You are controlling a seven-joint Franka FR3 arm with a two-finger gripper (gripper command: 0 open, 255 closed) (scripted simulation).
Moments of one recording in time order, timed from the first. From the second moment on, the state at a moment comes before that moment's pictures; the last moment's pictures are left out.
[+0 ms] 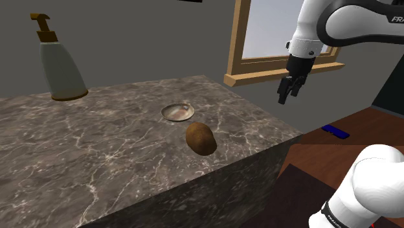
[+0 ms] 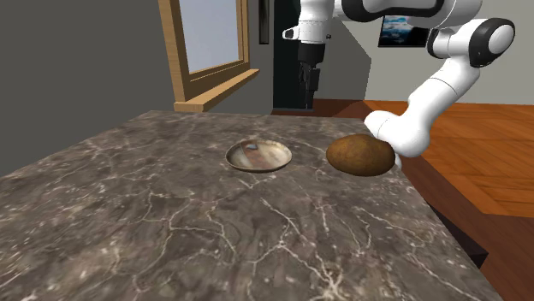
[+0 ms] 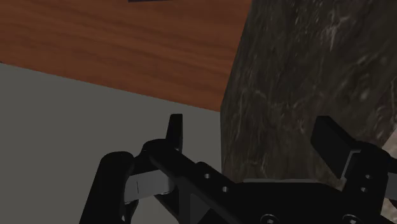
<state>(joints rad) 0.02 -0.78 -0.02 -2.32 -0.10 1.56 0.07</state>
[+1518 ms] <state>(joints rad) 0.20 -0.39 0.05 -2.08 0.46 1.84 0.28</state>
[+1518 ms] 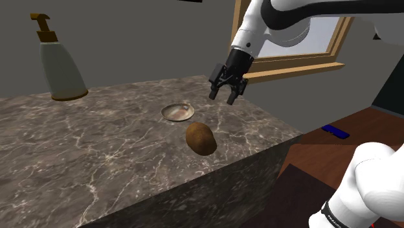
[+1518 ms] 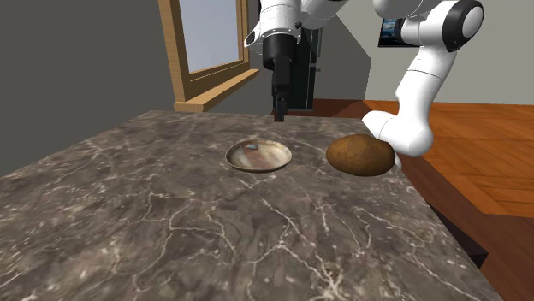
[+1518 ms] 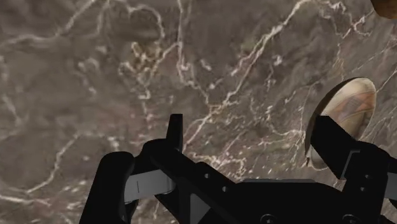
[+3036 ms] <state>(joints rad) 0.25 -0.23 0.06 -2.01 0.66 1.99 0.25</state>
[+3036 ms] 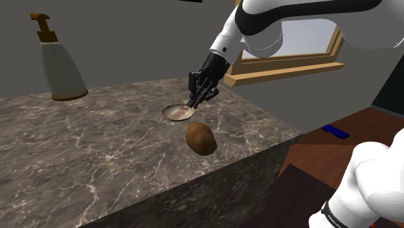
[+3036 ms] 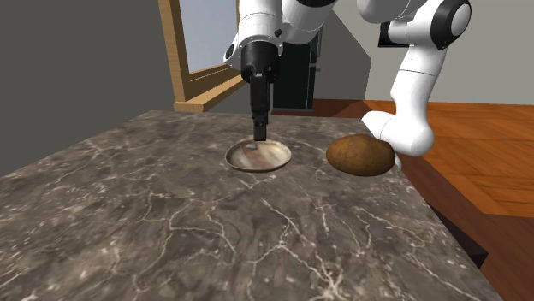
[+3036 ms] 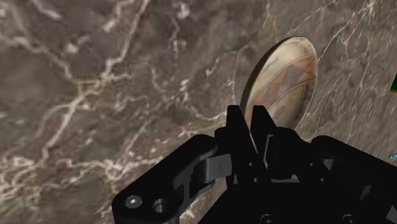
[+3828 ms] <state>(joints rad) 0.25 -0.23 0.06 -1.90 0.64 1.91 0.31</state>
